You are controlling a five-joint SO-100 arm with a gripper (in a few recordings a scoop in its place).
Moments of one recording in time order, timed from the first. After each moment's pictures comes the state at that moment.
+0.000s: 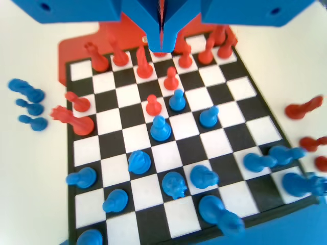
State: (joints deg) arm 1.5 96.3 114.5 57.6 -77.8
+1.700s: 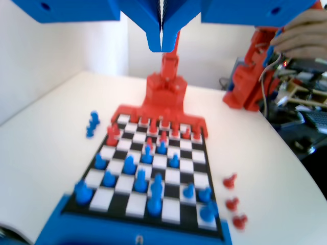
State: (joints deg) arm 1.4 171.2 124.6 91.3 -100.1
